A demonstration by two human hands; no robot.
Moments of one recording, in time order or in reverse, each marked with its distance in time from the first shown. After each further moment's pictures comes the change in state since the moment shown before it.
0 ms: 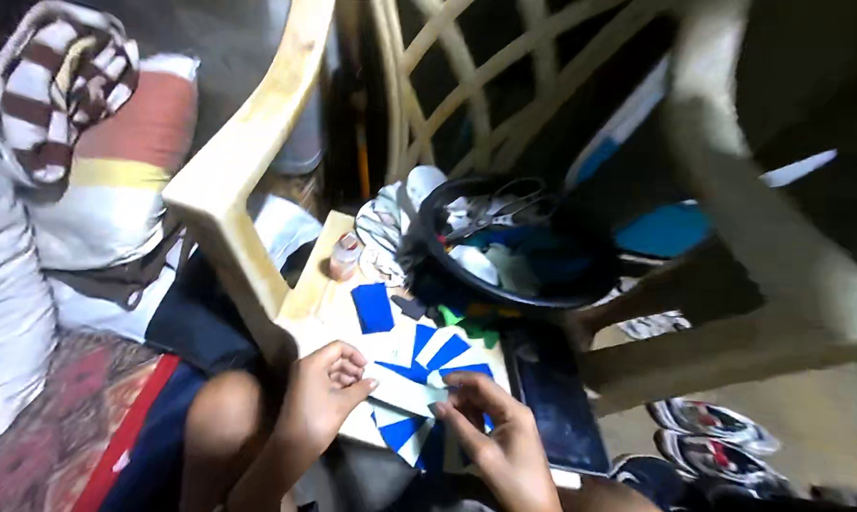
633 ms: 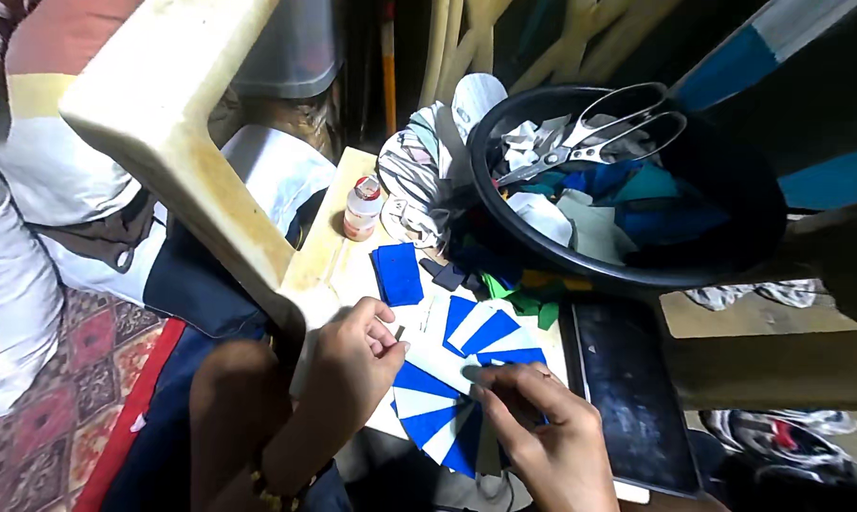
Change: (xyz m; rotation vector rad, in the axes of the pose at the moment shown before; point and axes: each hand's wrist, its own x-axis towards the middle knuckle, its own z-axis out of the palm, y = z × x) left_hand 0.024 -0.025 0.024 0.302 0.123 0.204; right_hand 0.003 0.017 0.002 -0.259 0.042 0.028
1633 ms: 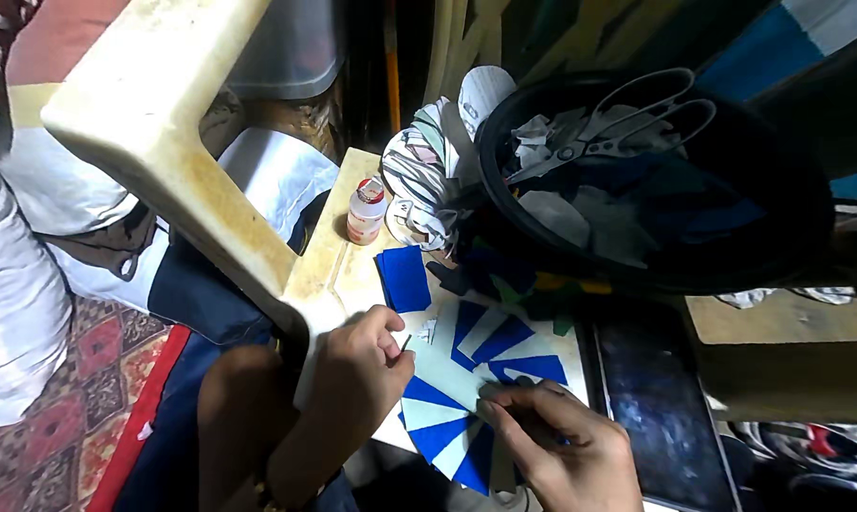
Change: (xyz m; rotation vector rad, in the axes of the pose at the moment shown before) left_hand 0.003 -0.001 -0.001 0.092 -0.043 0.036; right_hand -0.004 -0.006 -0.004 0.037 -0.034 0.086
